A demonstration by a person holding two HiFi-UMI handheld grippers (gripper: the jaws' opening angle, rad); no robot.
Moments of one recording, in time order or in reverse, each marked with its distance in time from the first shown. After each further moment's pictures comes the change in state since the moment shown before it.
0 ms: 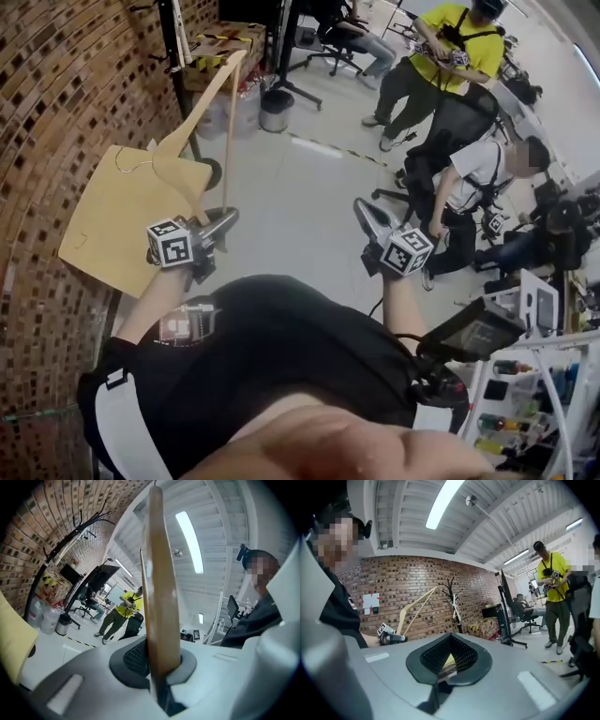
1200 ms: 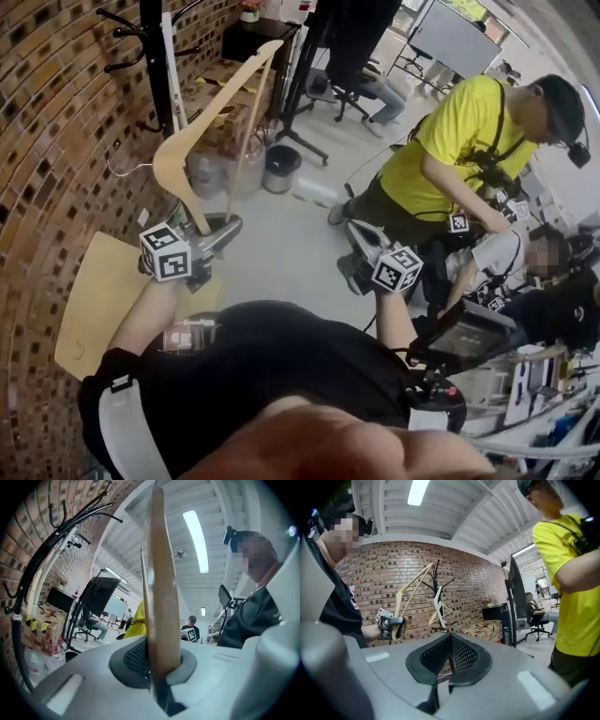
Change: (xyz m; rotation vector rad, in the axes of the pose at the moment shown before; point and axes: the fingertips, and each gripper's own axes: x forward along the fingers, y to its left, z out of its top) left arm 0.097 0.284 0.260 0.196 -0.026 -0.033; right arm 0.364 -0.174 0.070 -0.045 0.074 0.039
